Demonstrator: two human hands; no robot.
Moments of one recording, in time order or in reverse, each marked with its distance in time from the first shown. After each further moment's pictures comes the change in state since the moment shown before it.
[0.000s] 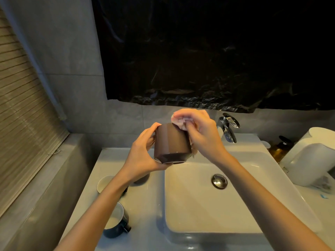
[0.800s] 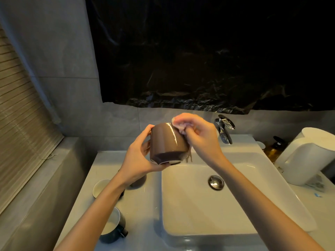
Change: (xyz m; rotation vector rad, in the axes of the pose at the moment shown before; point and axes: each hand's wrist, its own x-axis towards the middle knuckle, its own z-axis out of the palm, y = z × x) left_hand 0.000 0.011 -0.001 -0.166 -0.015 -0.089; right_hand -0.006 0.007 0.000 0.190 0.051 0.080
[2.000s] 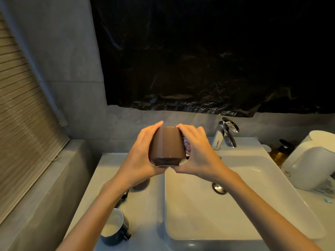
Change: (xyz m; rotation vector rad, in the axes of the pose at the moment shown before) left_hand 0.005 0.005 -0.007 0.432 -0.018 0.199; right_hand -0.017 -0.001 0.005 -0.427 -0.238 -0.126
